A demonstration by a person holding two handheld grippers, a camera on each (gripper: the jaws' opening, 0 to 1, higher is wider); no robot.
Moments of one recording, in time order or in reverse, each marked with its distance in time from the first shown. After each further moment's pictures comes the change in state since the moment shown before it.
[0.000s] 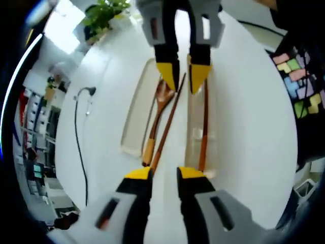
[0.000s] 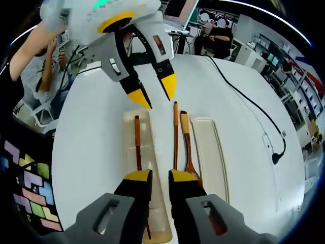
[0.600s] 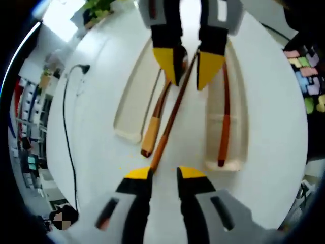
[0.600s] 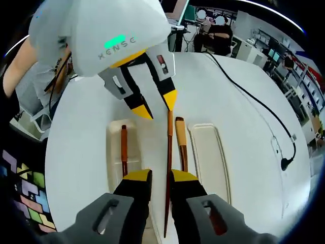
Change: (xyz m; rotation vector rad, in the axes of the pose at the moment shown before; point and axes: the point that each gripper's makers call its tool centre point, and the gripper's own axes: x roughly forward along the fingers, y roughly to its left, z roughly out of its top) left arm 0.038 0.009 -0.035 -0.048 0.082 -0.037; right arm 0.037 -0.014 0.005 0.031 0.009 0.049
